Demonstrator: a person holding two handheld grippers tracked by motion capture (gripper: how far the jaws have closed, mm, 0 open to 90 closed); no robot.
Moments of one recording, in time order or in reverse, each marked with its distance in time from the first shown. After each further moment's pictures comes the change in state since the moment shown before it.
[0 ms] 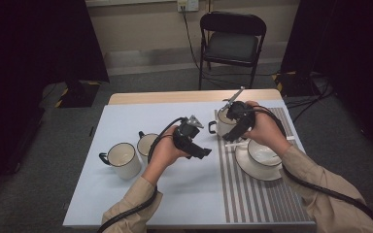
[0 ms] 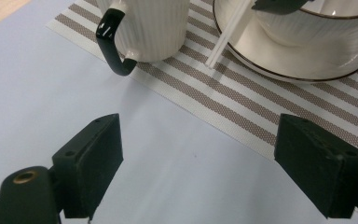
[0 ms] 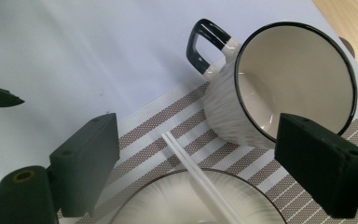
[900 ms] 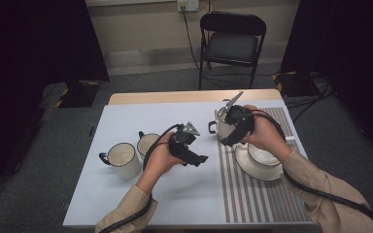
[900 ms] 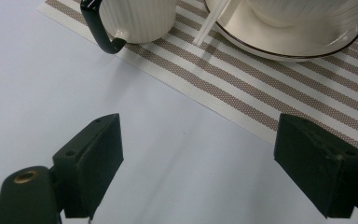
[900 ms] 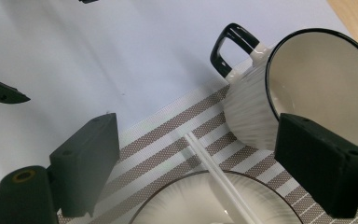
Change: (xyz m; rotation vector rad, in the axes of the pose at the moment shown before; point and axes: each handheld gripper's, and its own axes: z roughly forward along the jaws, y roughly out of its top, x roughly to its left) left arm -0.011 -0.017 -0.007 0.007 -0.005 0.008; right arm 0.015 -0.002 -0.002 -0.018 0.033 -0.032
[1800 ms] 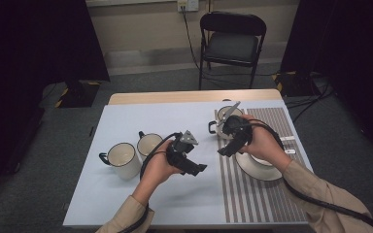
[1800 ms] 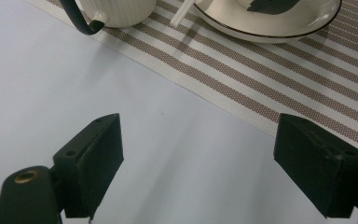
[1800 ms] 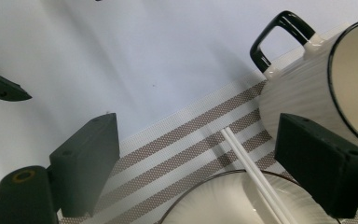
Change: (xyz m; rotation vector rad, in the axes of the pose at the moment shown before) left arm -0.016 -0.019 -0.006 -0.004 -0.016 0.002; right arm 0.023 -0.010 0.009 -0.005 0.047 -0.039
